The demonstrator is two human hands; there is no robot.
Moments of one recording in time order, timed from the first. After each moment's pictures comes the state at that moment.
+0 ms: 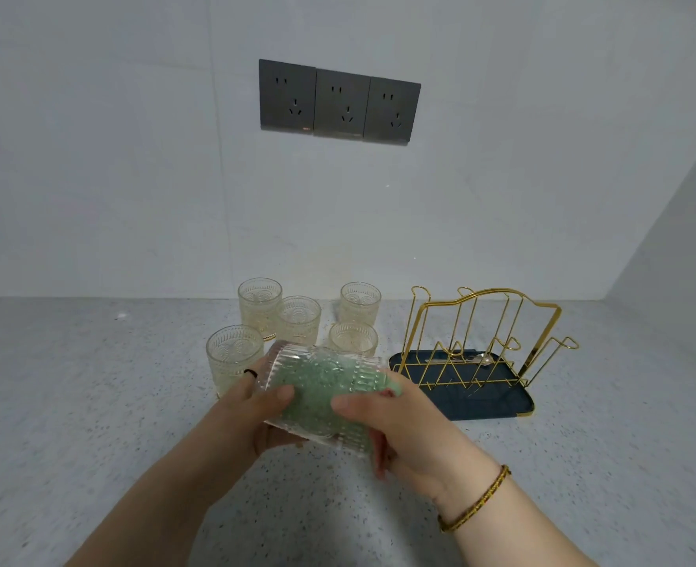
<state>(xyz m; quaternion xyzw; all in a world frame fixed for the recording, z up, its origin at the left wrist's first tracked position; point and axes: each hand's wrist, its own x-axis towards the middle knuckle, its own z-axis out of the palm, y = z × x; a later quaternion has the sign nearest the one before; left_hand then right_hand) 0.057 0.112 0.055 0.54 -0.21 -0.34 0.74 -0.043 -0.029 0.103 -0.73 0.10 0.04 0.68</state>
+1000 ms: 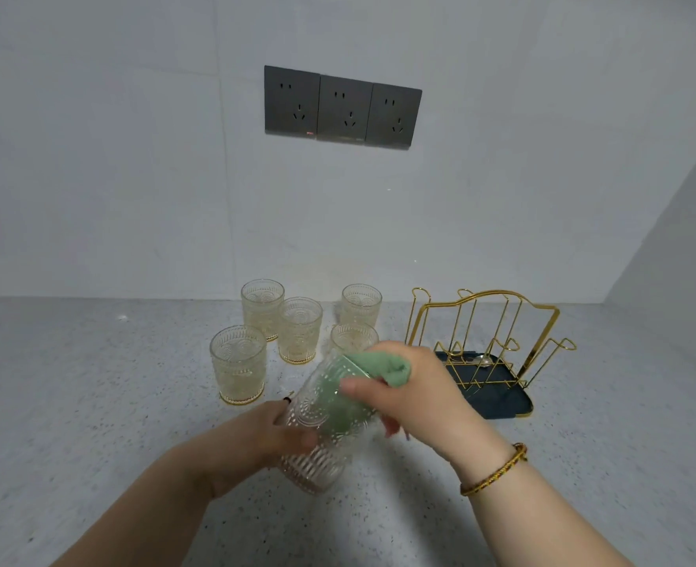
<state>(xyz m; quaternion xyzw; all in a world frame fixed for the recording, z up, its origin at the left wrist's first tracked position) 0.052 0.115 0.056 0.65 -0.31 -0.42 0.55 -0.041 -0.044 0.119 -0.86 0.09 -0.10 0.49</state>
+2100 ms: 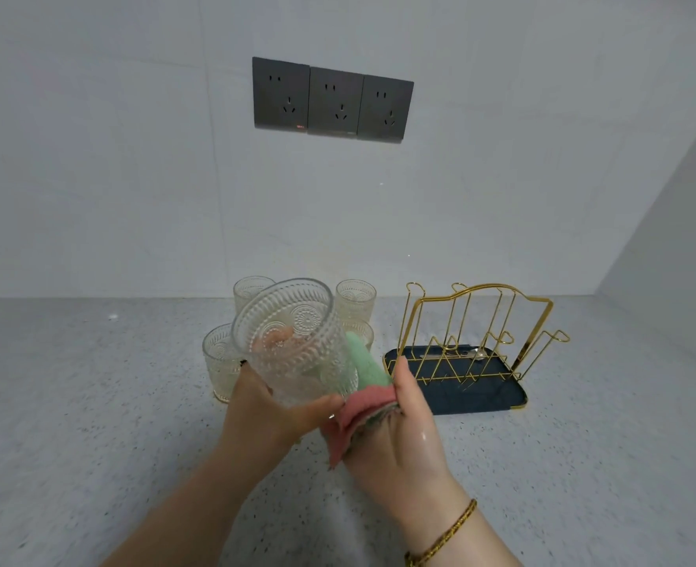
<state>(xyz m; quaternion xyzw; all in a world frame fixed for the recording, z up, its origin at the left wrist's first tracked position) 0.036 0.087 0.062 0.72 -0.24 -0.04 0.65 -0.040 -0.013 0.072 -0.31 0.12 -0.09 0.94</state>
